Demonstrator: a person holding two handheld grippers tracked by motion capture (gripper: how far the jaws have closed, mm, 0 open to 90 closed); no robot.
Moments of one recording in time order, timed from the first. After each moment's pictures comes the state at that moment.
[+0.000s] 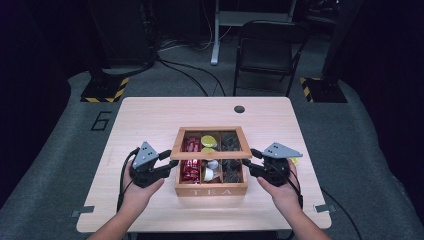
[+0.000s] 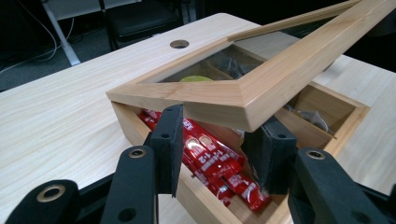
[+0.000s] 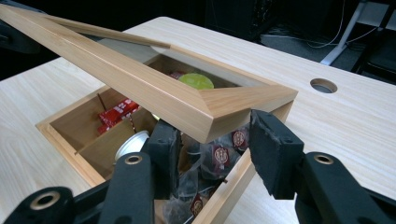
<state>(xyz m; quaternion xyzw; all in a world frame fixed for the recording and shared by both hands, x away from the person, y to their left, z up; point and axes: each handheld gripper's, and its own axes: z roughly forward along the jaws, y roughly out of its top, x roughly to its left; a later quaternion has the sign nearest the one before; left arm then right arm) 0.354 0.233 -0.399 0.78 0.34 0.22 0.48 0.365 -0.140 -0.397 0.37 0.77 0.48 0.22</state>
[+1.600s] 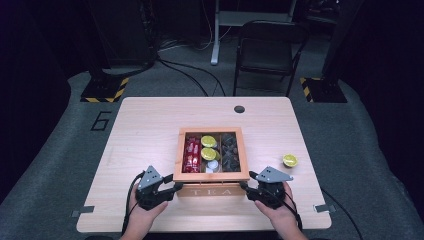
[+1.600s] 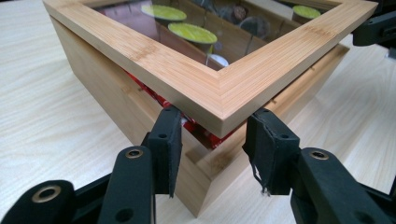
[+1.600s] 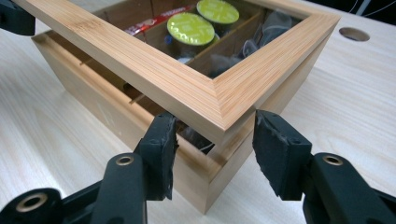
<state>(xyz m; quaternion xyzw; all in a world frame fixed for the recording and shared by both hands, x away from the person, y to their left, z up) 0.329 0.229 -0.467 0.78 0.37 0.16 0.48 0.333 -0.137 -0.456 0.36 0.80 0.44 0.21</state>
